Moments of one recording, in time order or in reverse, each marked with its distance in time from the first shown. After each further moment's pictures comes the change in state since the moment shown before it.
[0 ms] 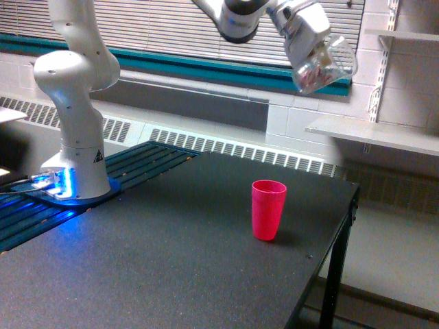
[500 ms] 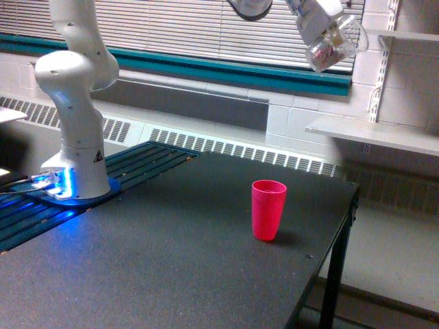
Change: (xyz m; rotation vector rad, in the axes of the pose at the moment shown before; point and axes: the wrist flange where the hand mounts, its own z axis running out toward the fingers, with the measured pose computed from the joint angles) arm 0.033 -0.061 -0.041 0.102 -0.028 0.033
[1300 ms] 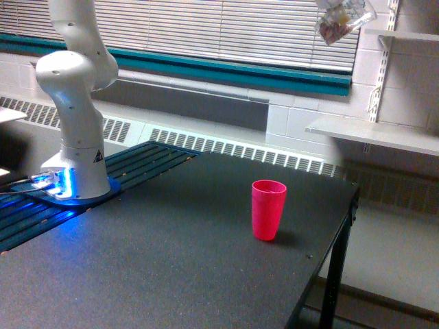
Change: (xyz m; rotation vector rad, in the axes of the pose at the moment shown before) arm 0.042 -0.018 -0.047 0.225 -0.092 0.332
